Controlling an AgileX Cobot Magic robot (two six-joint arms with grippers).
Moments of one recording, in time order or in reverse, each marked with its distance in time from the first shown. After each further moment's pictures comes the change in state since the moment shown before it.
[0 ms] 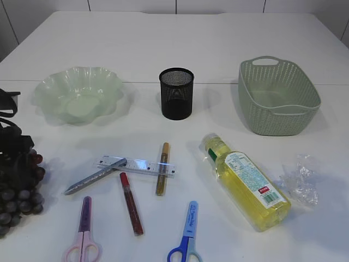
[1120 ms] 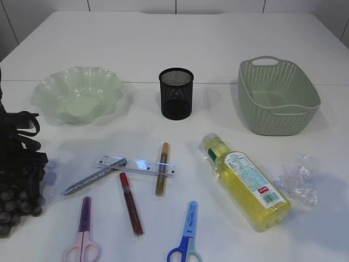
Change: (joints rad) left arm 0.000 0.211 -0.047 0.049 -0.072 -0.002; right arm 0.000 0.000 -0.002 0.000 0.000 -0.010
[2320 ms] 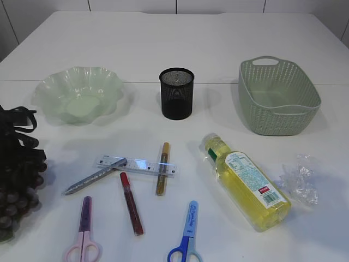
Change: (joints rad) left arm 0.000 -0.031 0.000 -0.018 0.031 0.000; right arm 0.000 0.000 -0.004 0.000 0.000 -0.004
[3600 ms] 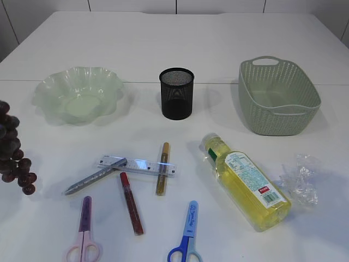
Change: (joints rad) left arm 0.000 -0.573 -0.019 -0.126 0.207 0.000; right arm 0.000 0.000 -0.002 -0.045 -0.034 0.000
